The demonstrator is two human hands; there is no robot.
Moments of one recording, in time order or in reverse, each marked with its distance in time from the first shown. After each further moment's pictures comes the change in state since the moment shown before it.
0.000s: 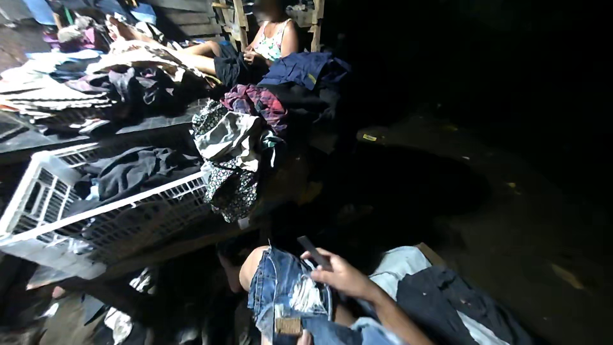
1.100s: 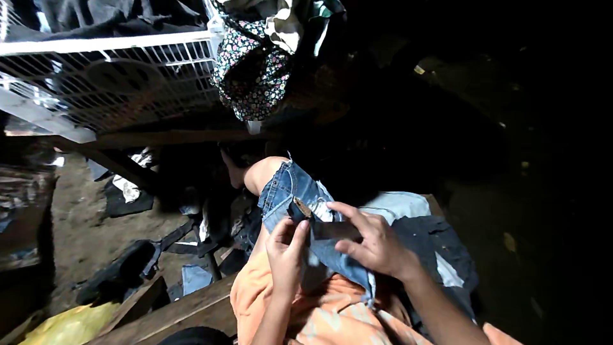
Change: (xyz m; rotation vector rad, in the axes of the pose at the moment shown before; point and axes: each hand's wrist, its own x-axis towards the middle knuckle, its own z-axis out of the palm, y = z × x) left_hand 0.059 -0.064 -0.018 -0.132 0.118 0.270; right_hand -0.035 0.015 0.005 -0.734 0.027 -0.504
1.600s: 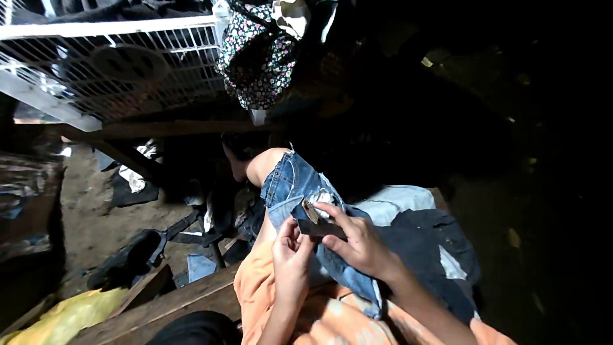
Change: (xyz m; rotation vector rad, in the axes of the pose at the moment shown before) left_hand -0.026 0.024 -0.002 -0.114 0.012 -0.227; right_hand -0.010 -0.016 0.033 0.118 -0.062 0.104
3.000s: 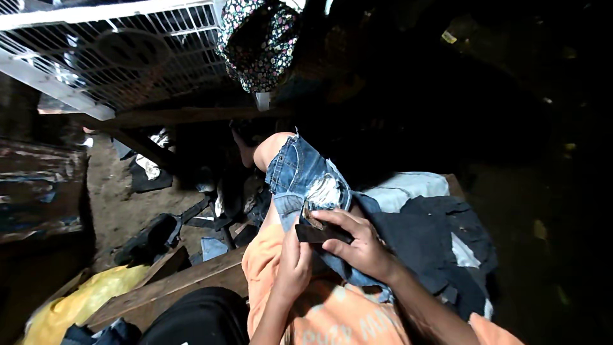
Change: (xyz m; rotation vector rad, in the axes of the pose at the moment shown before) left_hand -0.016 -0.009 -0.035 0.516 -0.330 0.375; right_hand -0.019 -0.011 0.019 0.376 0.113 -0.064
